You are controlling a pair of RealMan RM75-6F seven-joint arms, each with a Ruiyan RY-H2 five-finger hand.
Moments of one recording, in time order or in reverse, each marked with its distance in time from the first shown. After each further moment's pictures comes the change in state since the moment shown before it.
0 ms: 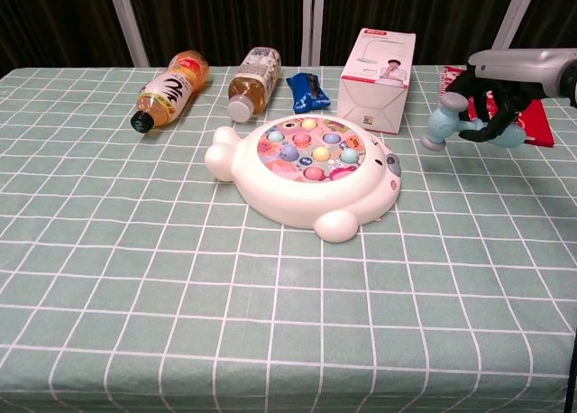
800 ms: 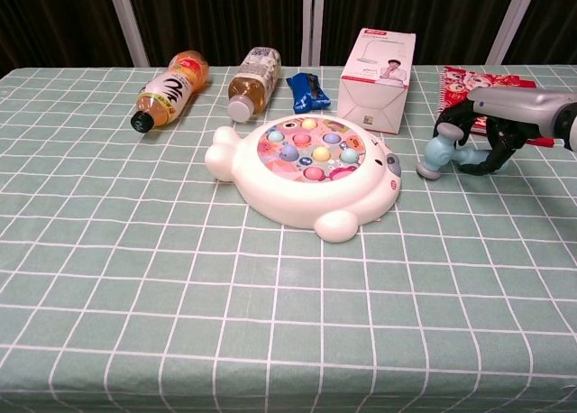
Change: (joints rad) left arm -0.001 0.001 0.005 0.001 -0.005 -0.014 -0.007; right arm -0.085 -0.107 0.000 0.130 -0.173 0.035 0.128
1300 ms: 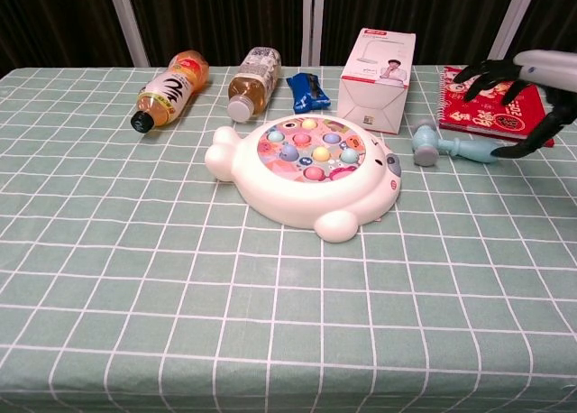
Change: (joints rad) left arm -0.009 -0.005 -0.008 0.011 0.001 -0.002 -0.007; right arm -0.111 0.147 0.011 -0.195 -0.039 0.186 0.003
